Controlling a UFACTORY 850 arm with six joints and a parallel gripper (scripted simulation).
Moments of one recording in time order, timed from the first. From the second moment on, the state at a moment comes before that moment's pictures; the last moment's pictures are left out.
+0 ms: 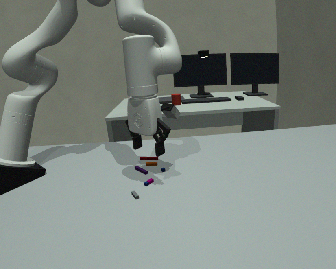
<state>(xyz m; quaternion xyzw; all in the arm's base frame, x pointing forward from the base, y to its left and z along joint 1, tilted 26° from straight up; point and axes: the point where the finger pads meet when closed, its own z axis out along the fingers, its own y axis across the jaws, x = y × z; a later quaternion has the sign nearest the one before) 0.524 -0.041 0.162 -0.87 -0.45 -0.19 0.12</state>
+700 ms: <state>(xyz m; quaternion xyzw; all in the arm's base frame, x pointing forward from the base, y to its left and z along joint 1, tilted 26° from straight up) 0.517 0.025 0.171 -0.95 -0.19 -0.16 0.17</state>
